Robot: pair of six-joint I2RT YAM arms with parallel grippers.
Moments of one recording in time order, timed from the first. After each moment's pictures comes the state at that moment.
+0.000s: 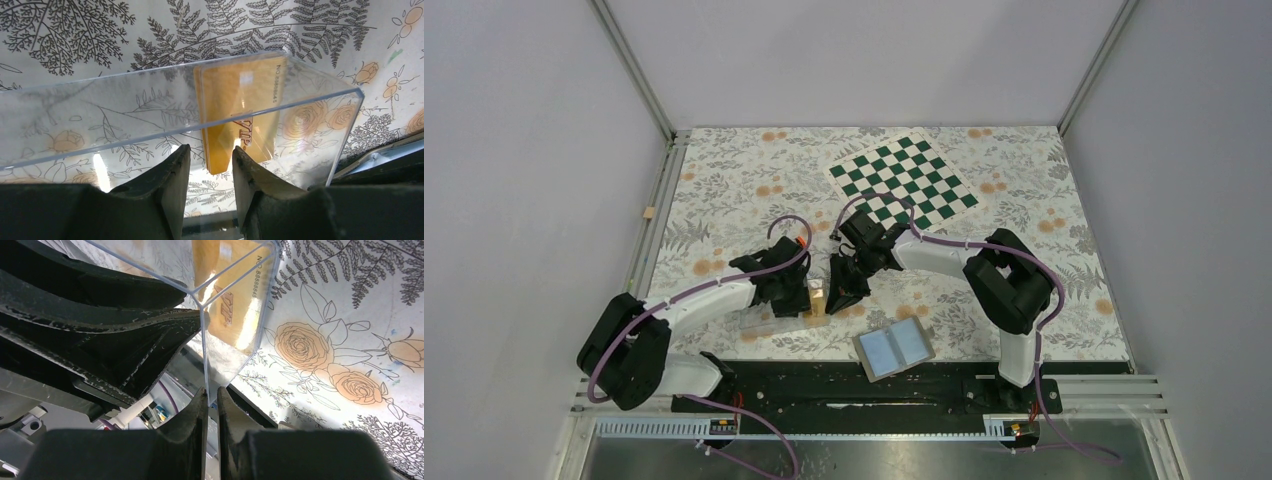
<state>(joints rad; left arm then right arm) -0.64 1.32 0.67 -0.56 0.00 -0.80 0.85 1.91 1.23 -0.42 -0.61 0.78</state>
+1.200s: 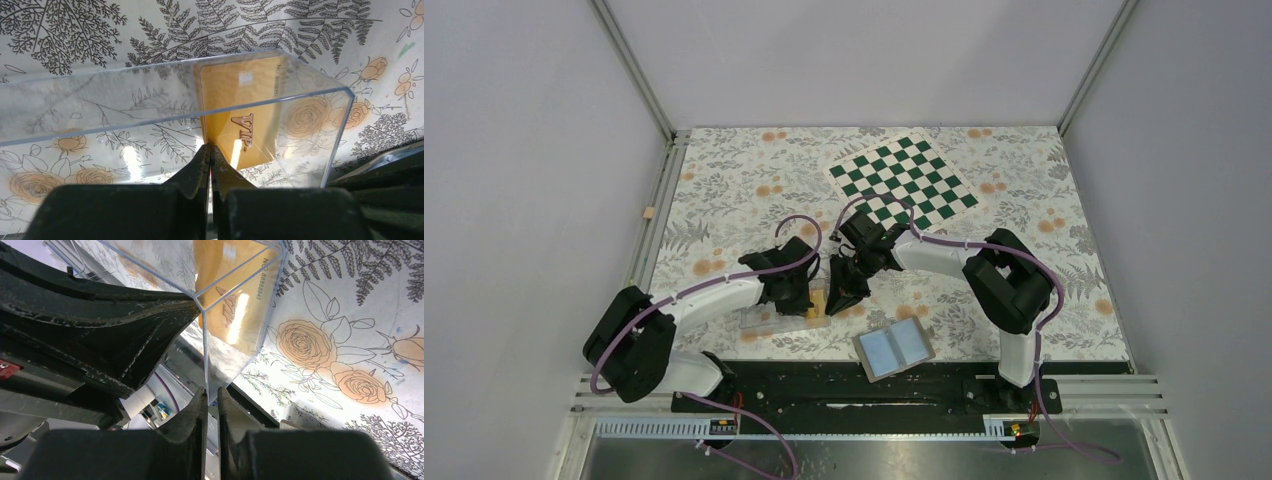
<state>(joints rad) -0.70 1.36 0.73 -0.61 -0.06 -0.80 0.85 1.92 1.22 -0.42 -0.63 0.79</state>
